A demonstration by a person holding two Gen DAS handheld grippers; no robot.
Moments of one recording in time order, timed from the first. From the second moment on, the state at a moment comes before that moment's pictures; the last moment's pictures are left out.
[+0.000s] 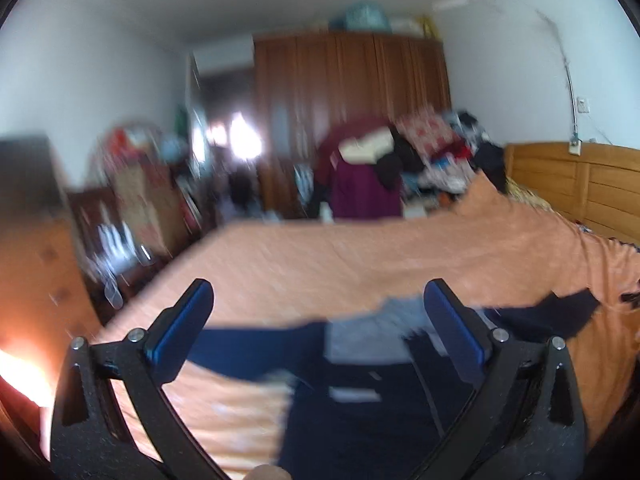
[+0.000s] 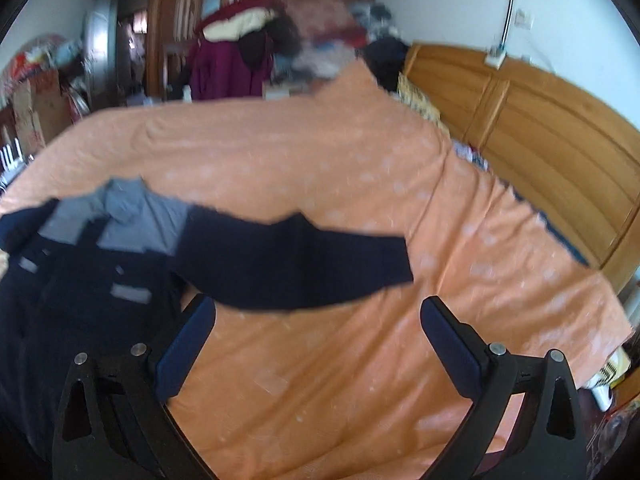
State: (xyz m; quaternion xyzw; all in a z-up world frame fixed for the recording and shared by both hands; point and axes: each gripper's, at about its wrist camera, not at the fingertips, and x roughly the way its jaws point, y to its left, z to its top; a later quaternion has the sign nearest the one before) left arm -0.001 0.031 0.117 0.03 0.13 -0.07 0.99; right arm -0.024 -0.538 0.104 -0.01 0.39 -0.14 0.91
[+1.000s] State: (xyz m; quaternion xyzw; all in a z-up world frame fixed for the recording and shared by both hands) left arm 0.071 -0.030 -0.120 0.07 0.48 -0.08 0.87; right arm -0.007 -0.568 -0.038 0.16 0.52 -0.08 0.83
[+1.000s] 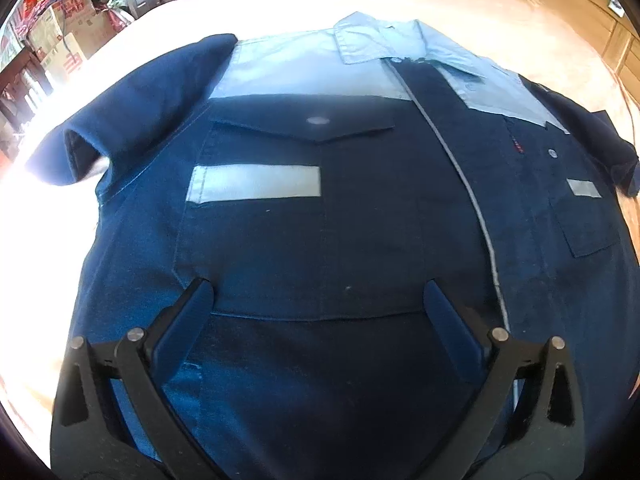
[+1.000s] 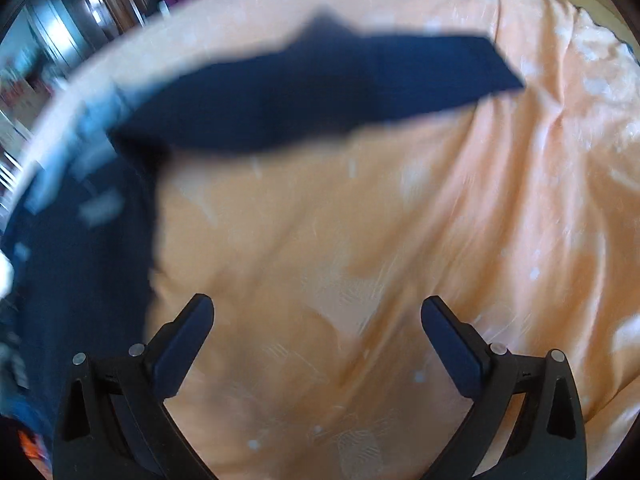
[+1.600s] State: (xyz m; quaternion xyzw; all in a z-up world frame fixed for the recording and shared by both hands) left arm 0.093 -0.044 -0.135 0.08 0.49 -0.08 0.86; right arm 0.065 -0.804 -0.061 0.42 0.40 -0.11 0.81
